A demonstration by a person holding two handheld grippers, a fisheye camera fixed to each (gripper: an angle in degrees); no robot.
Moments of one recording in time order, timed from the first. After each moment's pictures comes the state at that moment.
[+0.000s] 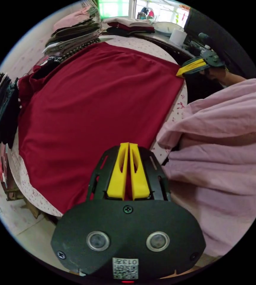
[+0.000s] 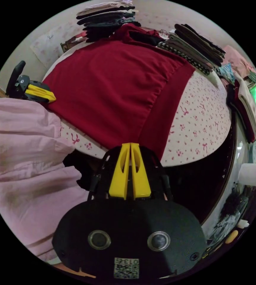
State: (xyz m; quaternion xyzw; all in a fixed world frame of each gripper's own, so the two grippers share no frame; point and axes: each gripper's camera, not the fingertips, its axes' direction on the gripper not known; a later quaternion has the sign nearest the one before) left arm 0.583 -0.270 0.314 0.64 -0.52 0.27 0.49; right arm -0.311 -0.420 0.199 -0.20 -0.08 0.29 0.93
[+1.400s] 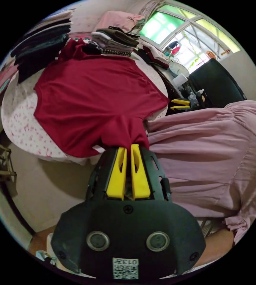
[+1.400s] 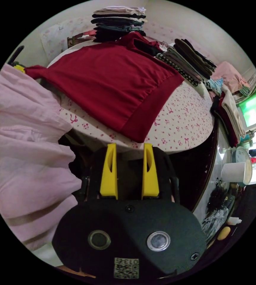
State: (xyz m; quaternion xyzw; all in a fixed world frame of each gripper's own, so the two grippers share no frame) left arm 0.404 -0.143 0.319 0.70 -0.29 0.34 0.56; right arm -0.373 -0.436 0.093 -0.19 0.00 0.24 0.95
